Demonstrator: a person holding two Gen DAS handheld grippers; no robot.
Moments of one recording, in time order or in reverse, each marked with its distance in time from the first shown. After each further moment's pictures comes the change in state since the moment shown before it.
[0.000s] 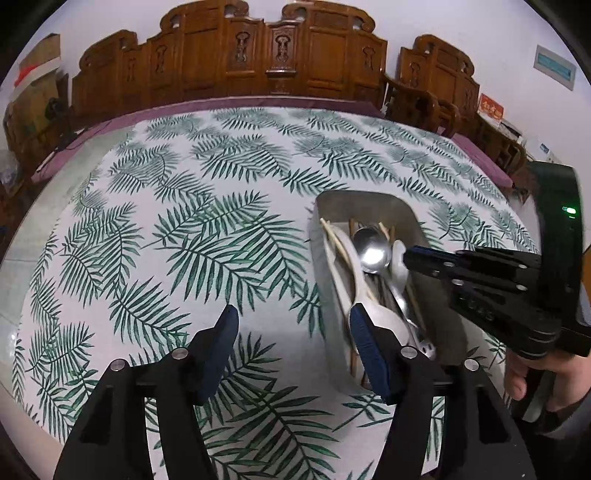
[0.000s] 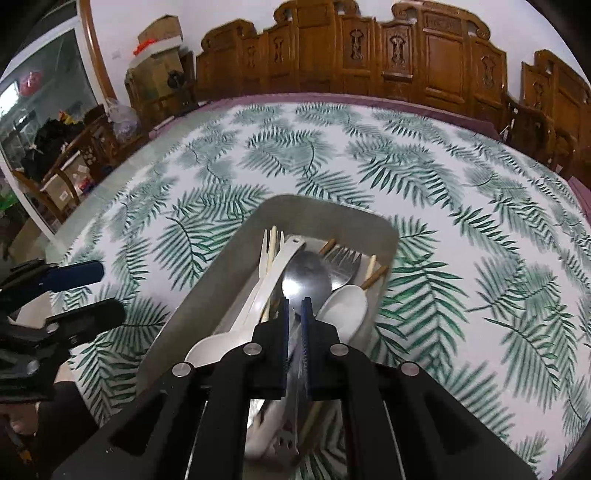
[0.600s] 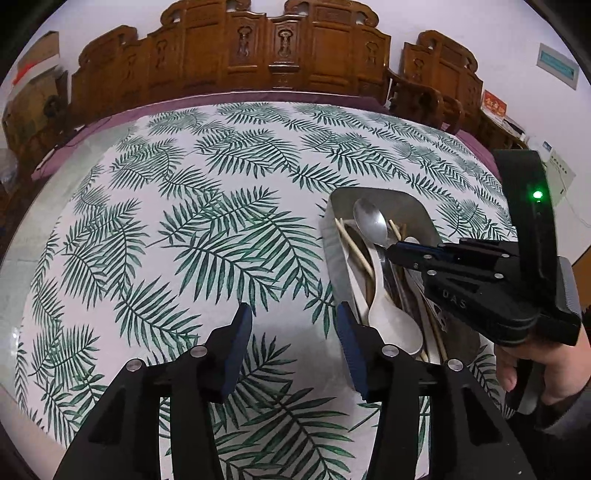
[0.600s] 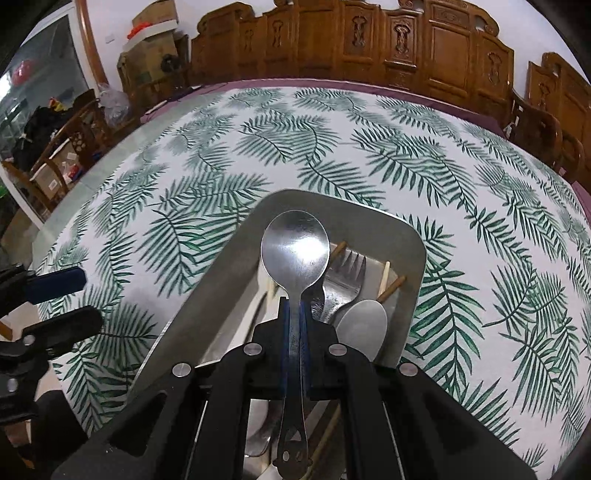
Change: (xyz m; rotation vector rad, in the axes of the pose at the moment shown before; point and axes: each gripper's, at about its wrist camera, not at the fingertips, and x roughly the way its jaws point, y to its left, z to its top) left arm 0.008 0.015 0.004 0.001 0.027 0.005; right arm 0.044 0.010 0.017 -0.009 0.085 -0.043
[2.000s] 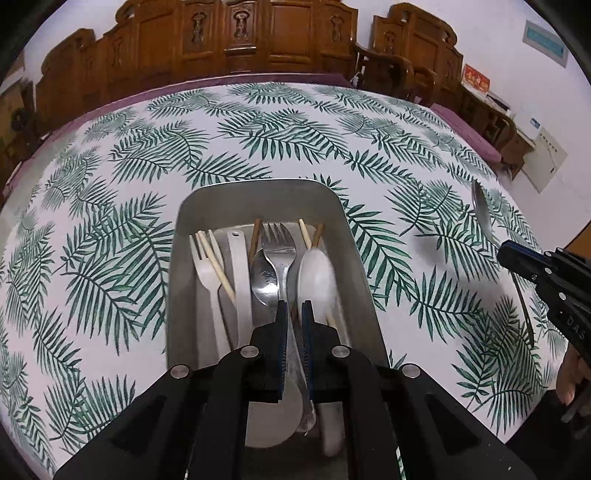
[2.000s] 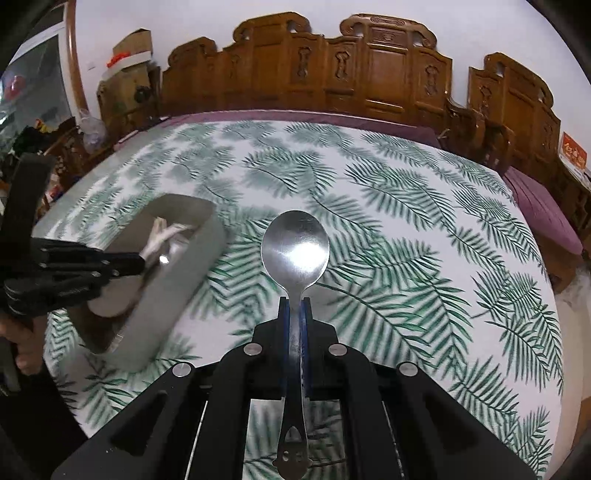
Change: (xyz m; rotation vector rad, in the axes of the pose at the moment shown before) left arm 0.064 -0.105 0.028 0.055 0.063 -0.061; right arm -0.107 -0.138 -0.066 0.025 -0.132 -0.094
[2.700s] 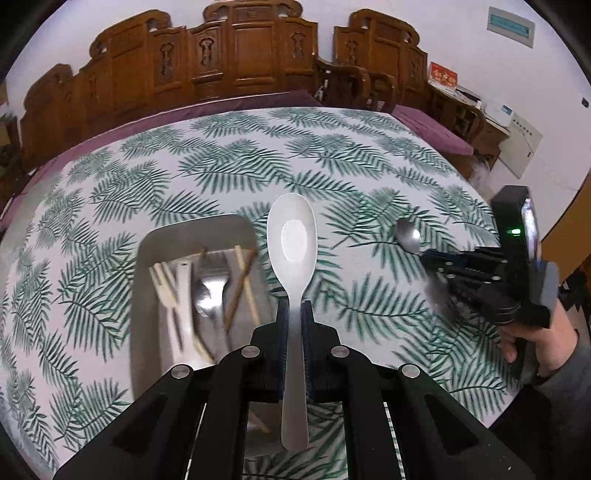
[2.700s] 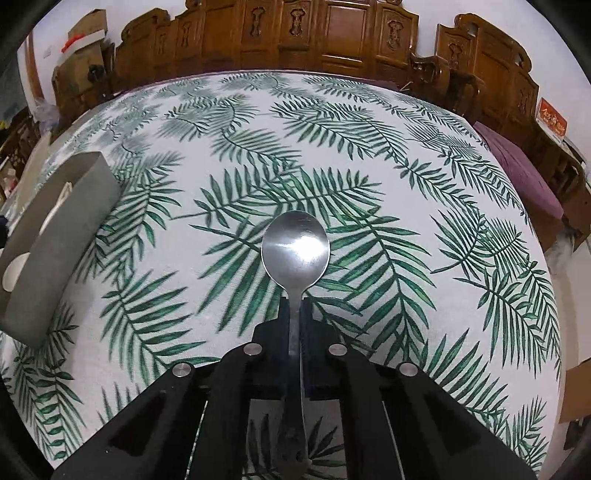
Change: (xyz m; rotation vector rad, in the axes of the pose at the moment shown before) left arm -0.031 -0.060 0.002 0.100 -0.055 -0.018; right arm 0.057 -0.079 -0.034 0.063 0.144 -0.135
